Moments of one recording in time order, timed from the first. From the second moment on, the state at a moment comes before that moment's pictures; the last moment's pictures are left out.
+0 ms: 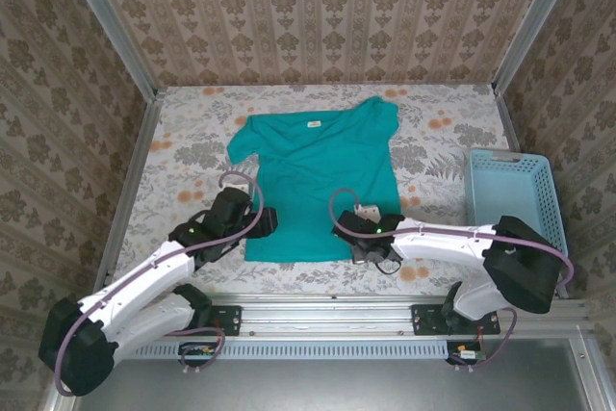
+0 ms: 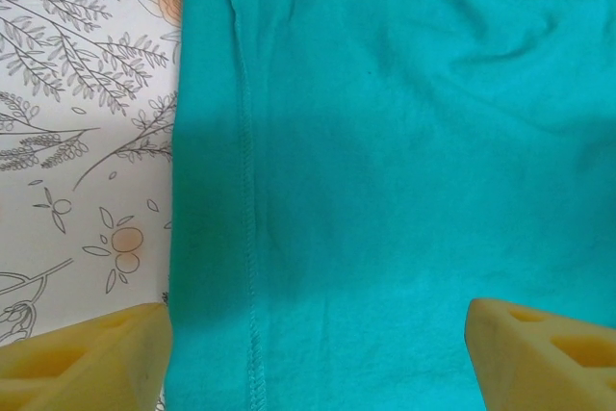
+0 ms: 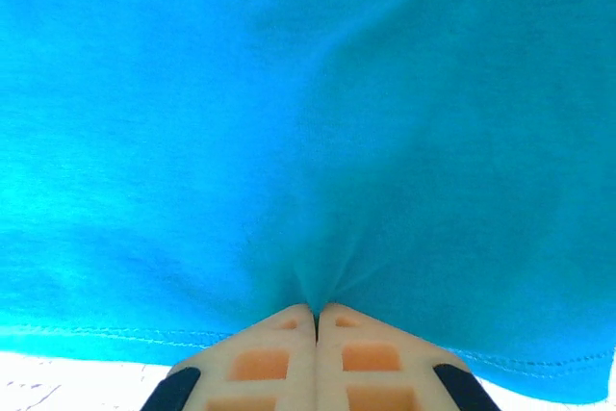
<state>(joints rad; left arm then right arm) -0.70 0.91 0.53 -0.45 -0.10 -0.58 0.97 1.41 0.76 -0.69 0.32 0.86</state>
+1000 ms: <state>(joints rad) -1.13 1.23 0.59 -0.14 -0.15 -0.32 0.90 1.10 0.81 -0.69 0.20 0.81</state>
